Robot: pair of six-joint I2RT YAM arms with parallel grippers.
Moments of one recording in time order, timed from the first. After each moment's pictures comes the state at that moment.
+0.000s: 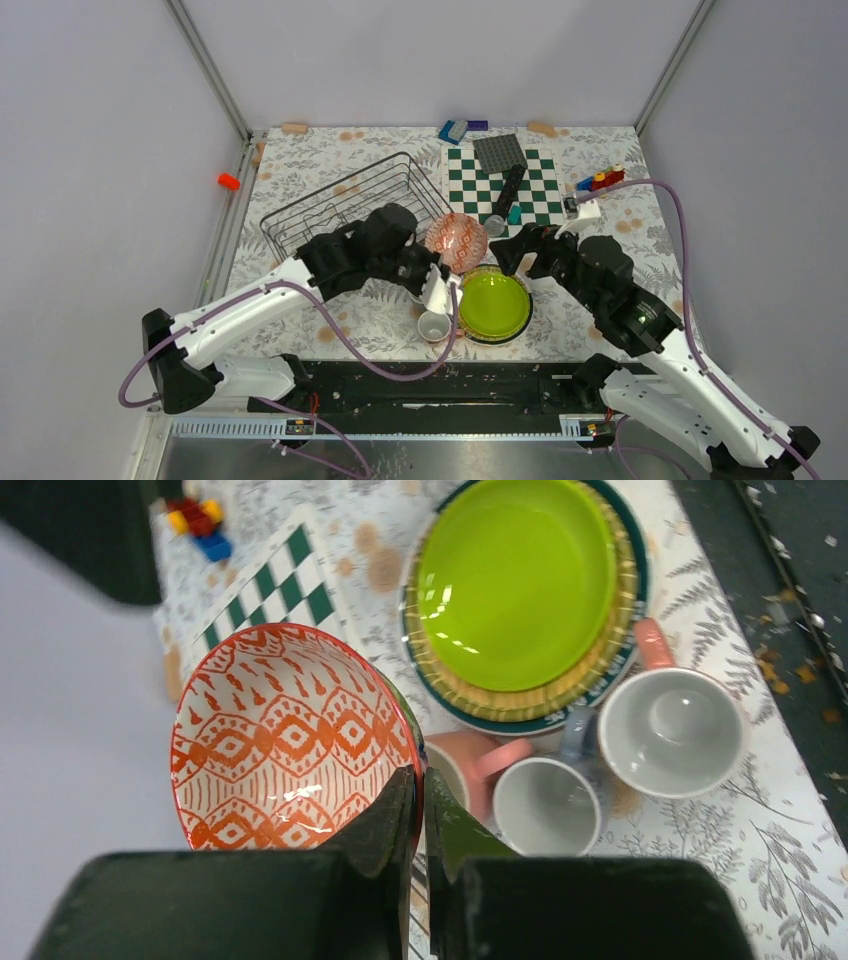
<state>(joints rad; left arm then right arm) -0.95 1.22 1.20 -0.63 0.39 1.08 0.69 0.66 0.78 -0.35 0.17 0.52</state>
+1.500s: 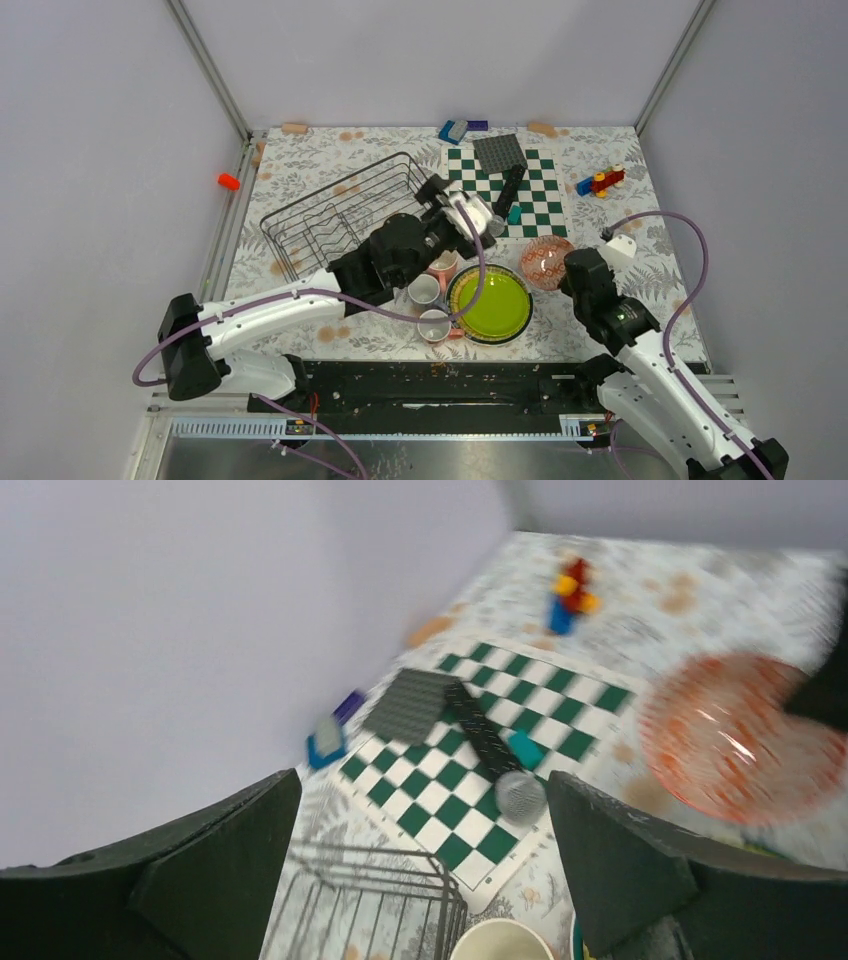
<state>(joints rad) -1.11 1.31 1.11 0.16 -0.25 0.50 0.47 0.66 0.56 -0.60 0.59 0.72</state>
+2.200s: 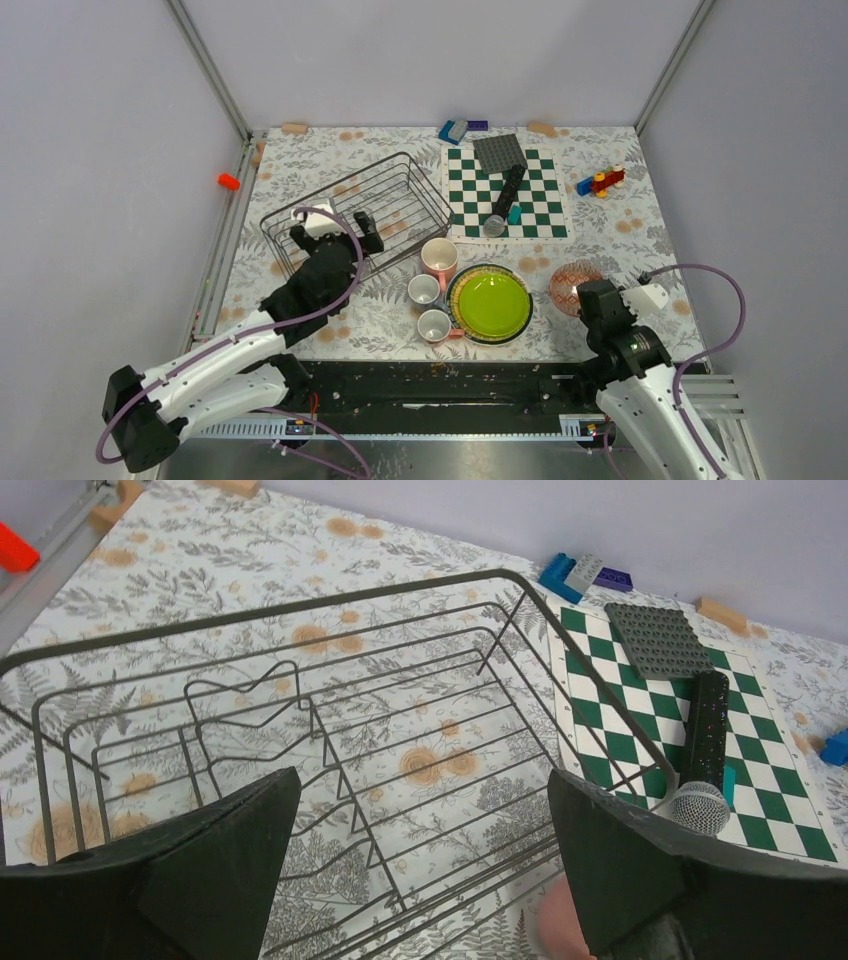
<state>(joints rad) -0.84 0.86 0.63 0.04 -0.86 -0.40 0.35 0.43 0.42 -0.89 0.67 1.07</state>
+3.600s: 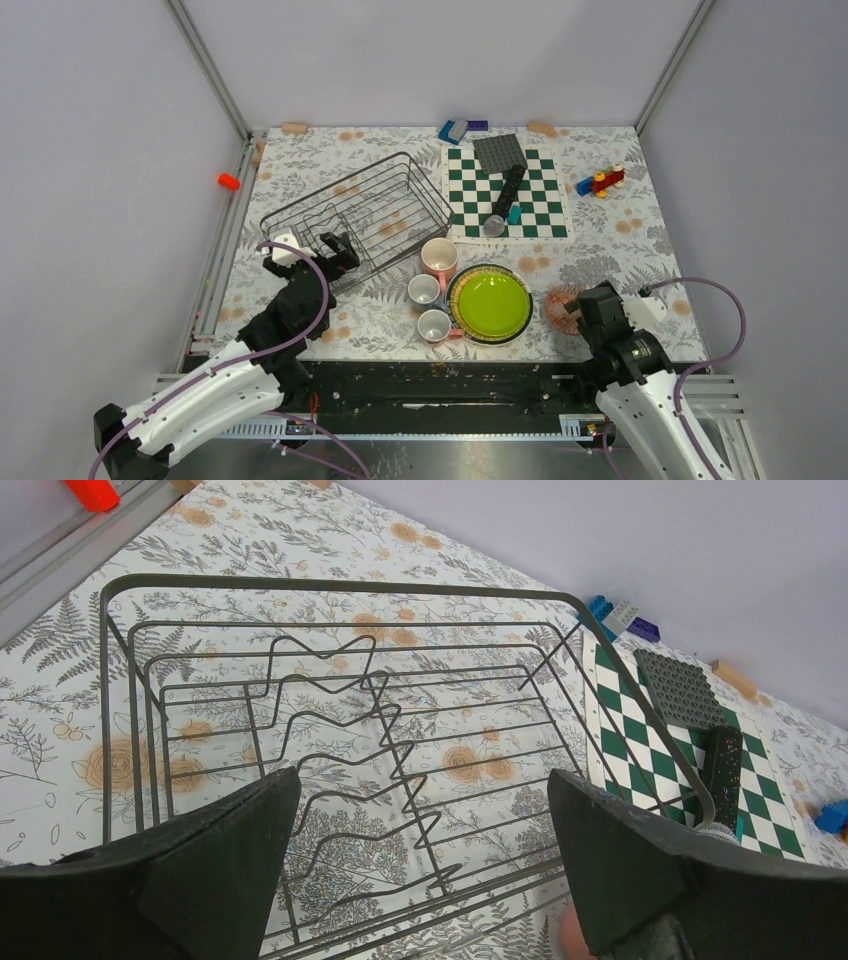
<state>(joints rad) -0.84 0.58 0.45 -0.05 -0.98 -0.53 0.35 0.37 0.38 -1.04 0.56 1.23</state>
